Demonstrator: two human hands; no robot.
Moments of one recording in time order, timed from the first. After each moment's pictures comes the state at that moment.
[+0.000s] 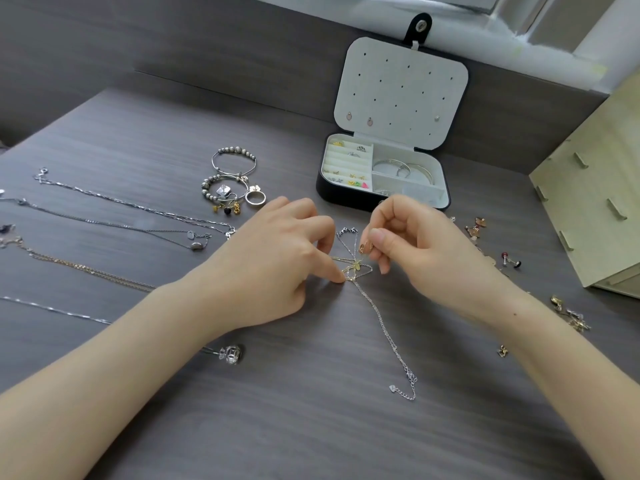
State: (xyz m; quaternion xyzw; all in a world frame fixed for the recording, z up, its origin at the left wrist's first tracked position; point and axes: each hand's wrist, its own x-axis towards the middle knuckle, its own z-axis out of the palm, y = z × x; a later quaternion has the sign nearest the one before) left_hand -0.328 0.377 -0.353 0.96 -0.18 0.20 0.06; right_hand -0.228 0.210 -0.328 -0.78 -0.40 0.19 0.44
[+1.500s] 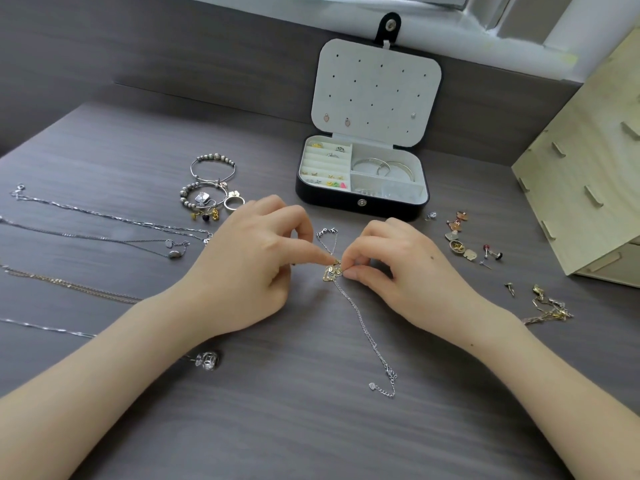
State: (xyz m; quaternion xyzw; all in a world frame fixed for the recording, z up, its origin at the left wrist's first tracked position) left_hand -0.327 0.374 -0.361 0.95 -0.14 0.24 0.17; right_hand -0.220 0.192 -0.355 -0.81 -0.54 -0.01 0.23
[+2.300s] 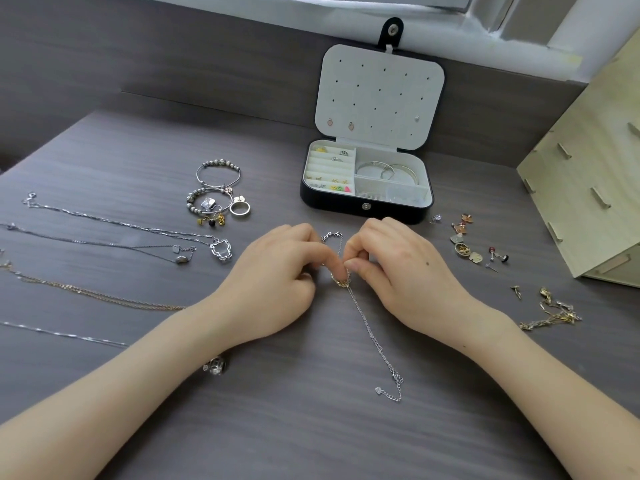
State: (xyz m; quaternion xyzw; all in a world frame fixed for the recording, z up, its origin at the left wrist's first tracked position) left_hand -0.322 0.355 -0.366 0.94 0.01 0.12 0.32; right_hand -0.218 0.201 -0.362 -0.80 -0.54 -0.09 0.23
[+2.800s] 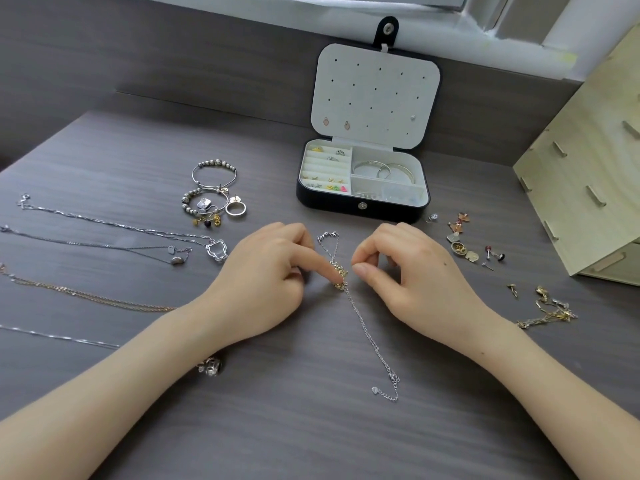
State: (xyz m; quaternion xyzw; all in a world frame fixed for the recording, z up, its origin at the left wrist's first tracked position) left_hand -0.324 0.359 -0.368 0.94 0.00 0.16 0.31; right_hand -0.224 0.187 -0.357 -0.82 -0.49 -0.05 0.28
